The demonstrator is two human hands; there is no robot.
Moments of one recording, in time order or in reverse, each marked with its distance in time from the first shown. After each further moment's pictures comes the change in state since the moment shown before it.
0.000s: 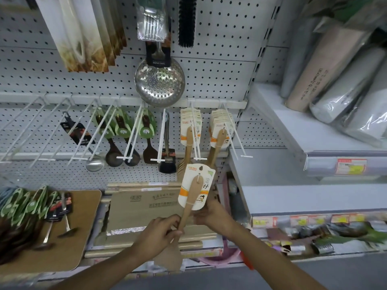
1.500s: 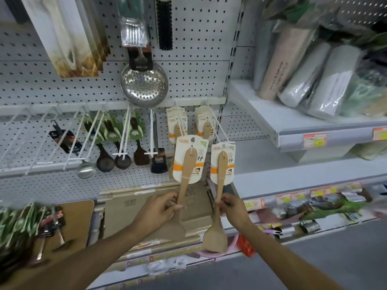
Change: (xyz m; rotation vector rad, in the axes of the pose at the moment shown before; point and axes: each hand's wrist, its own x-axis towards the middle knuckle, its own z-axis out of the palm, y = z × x) left_hand 0.006 0.040 -0.040 -0.082 0.115 0.143; right_hand -0.045 0.062 -0.036 -0.158 0.524 0.006
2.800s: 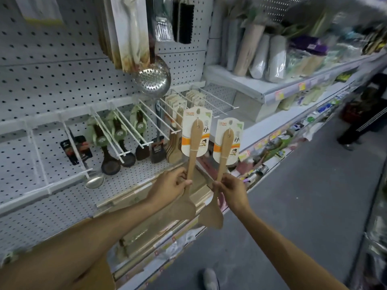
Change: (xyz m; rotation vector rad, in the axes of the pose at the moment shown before) left_hand -0.053 -0.070 -0.142 -0.064 -0.258 0.314; right_hand -0.154 -0.141 0.196 0.137 0.560 0.029
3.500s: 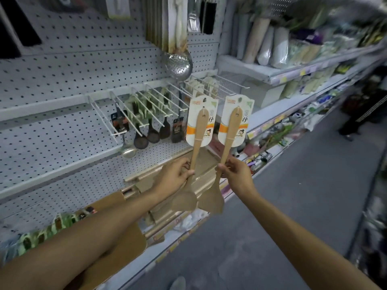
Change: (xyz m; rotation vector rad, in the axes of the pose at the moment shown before) left_hand -0.167 0.007 -0.066 0.041 0.016 0.053; right_hand -0.160 -0.080 0.061 0.068 0.020 -0.043
